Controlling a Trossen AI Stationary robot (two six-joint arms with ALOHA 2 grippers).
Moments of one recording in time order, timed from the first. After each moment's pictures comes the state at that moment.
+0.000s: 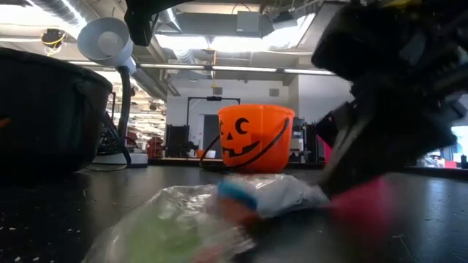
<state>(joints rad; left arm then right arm) -0.62 1.69 0.79 0.78 -0.77 -0.42 0.53 1.88 0.83 0.35 0.12 0.41</state>
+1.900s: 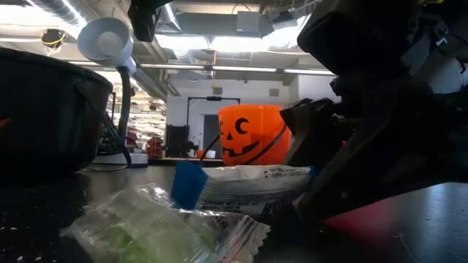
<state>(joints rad) -0.61 1.69 0.79 0.83 -0.77 -0.41 0.53 2.01 0.93 0.42 0.15 0.11</state>
